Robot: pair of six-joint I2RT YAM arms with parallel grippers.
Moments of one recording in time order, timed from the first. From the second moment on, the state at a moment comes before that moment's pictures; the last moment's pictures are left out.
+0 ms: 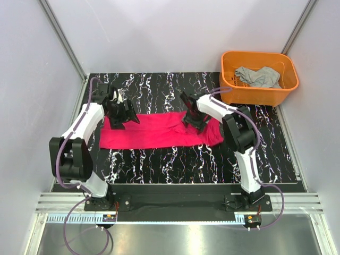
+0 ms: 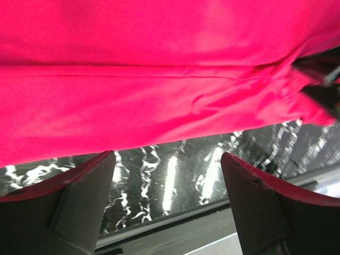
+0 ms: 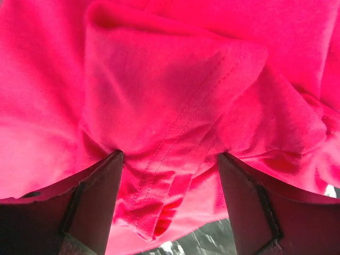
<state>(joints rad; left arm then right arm) -0.07 1.57 1.26 -0.83 0.36 -0.37 0.54 2.18 1.70 -0.98 0.19 1.17</state>
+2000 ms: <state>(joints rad) -0.70 1.67 0.84 -0.39 0.50 -1.17 0.40 2.69 2.54 -0.76 -0.18 -0.08</state>
